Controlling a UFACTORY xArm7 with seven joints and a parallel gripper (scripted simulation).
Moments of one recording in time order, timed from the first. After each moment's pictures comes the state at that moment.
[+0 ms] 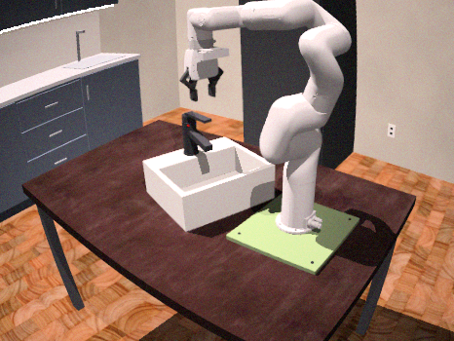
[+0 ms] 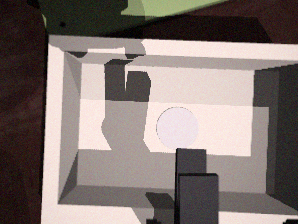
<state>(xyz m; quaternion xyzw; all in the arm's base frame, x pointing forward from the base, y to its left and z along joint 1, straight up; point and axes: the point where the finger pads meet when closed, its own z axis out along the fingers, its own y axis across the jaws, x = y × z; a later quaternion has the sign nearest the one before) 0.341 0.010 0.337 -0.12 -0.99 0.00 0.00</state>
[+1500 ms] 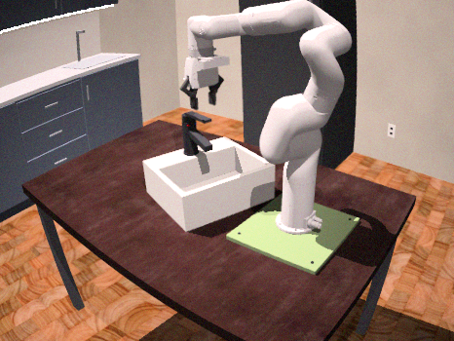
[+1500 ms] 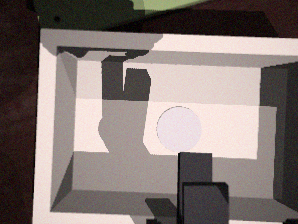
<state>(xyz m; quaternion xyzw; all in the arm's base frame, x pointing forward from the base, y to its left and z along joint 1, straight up) 0.341 0.010 0.309 -0.12 -0.99 0.00 0.00</state>
